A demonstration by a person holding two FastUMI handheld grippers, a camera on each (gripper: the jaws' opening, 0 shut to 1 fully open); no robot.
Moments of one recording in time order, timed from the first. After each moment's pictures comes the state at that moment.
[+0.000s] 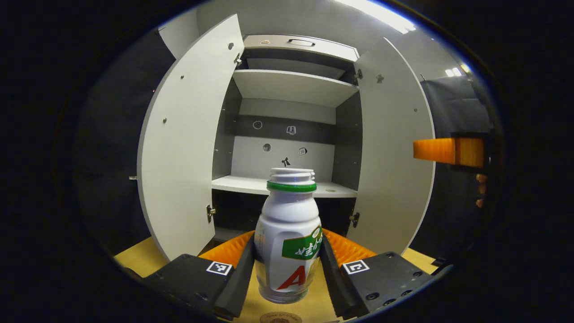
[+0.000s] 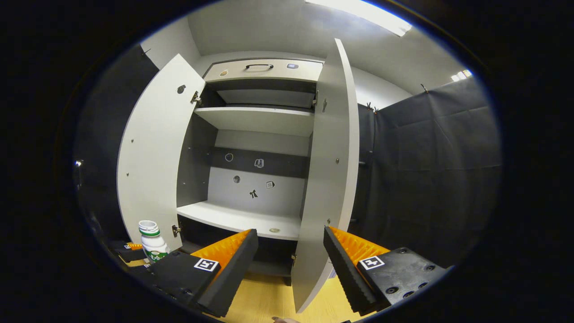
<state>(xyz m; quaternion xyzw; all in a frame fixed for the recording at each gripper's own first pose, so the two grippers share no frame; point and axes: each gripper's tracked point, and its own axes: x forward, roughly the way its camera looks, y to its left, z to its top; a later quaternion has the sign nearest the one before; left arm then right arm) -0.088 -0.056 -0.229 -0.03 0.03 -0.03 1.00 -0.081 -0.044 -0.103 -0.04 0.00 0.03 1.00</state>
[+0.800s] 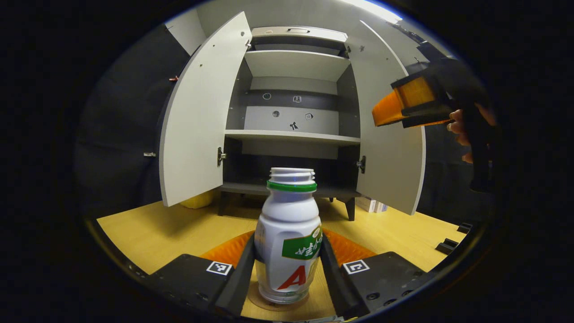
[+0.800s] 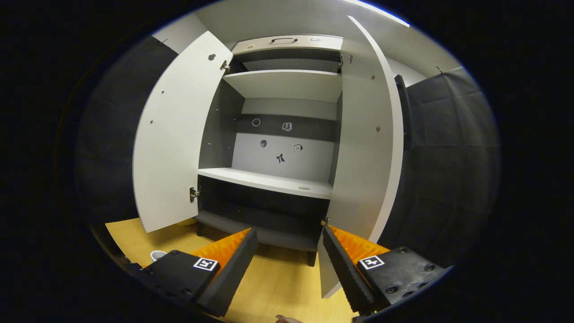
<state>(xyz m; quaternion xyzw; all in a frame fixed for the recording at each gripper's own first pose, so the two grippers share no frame) -0.138 -0.077 -0.392 -0.04 0.06 0.00 1.00 -0.098 -0.001 -0.235 -0.03 0.05 0.12 0.99</state>
